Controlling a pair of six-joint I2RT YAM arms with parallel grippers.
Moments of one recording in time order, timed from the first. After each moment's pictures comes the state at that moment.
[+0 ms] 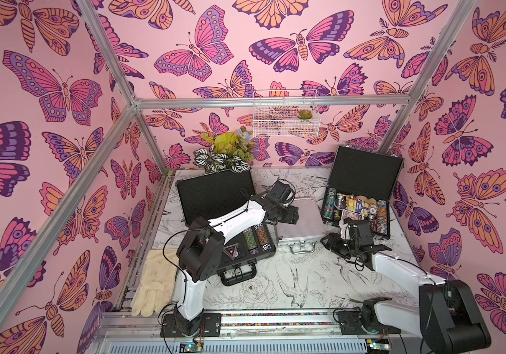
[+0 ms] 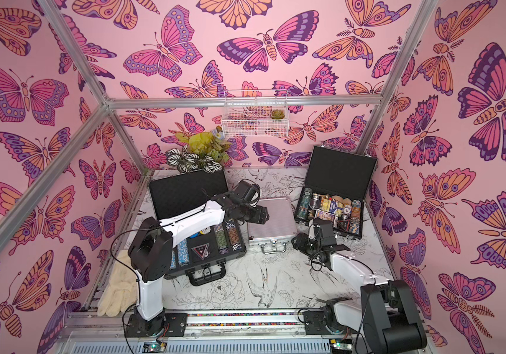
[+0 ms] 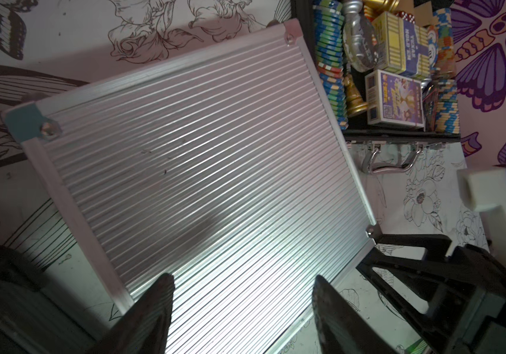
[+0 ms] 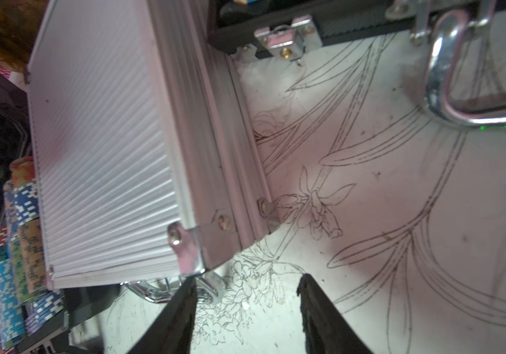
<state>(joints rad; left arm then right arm) -0.74 1.98 1.57 -0.52 0.18 -0.47 0.16 1.20 0.46 -0.16 -0.32 0.63</state>
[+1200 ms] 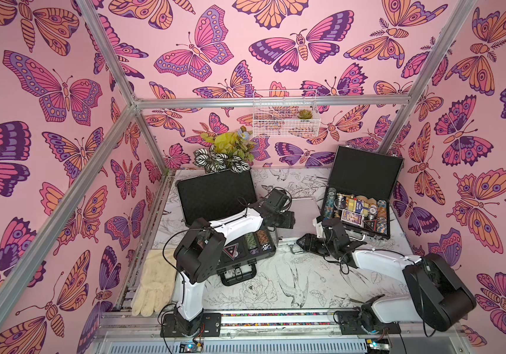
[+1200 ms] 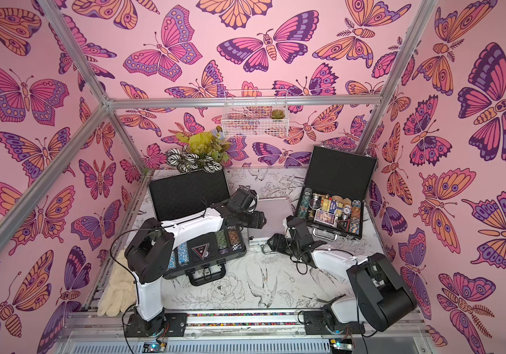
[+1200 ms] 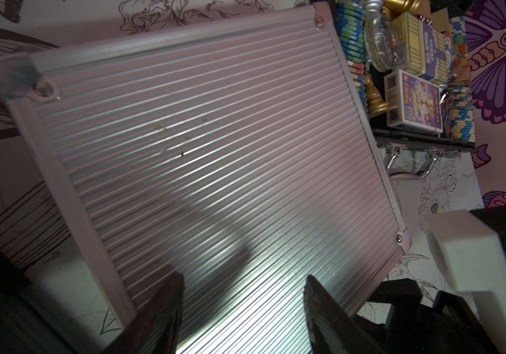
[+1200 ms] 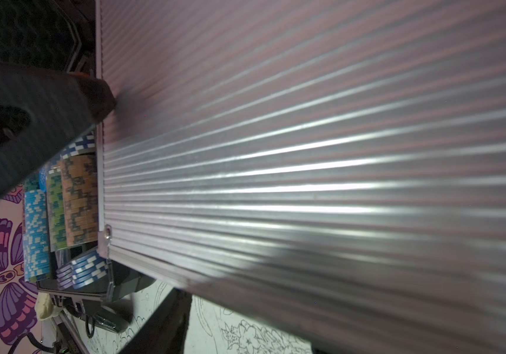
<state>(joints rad) -0.74 1.94 1.40 -0.34 0.16 -0.52 0.47 1.40 0.51 0.07 -0.29 0.71</state>
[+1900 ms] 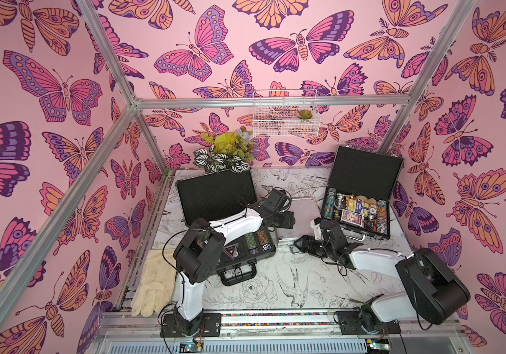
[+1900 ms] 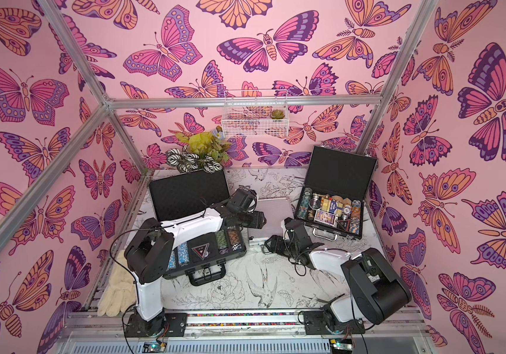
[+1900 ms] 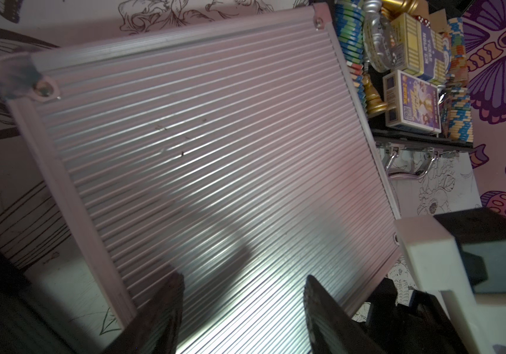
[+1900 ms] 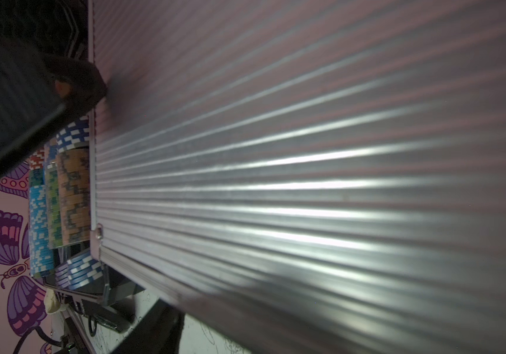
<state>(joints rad) -0.73 1.94 1.39 -0.34 0.16 -0.52 0.48 1.44 0.48 0.16 -0.31 0.76</state>
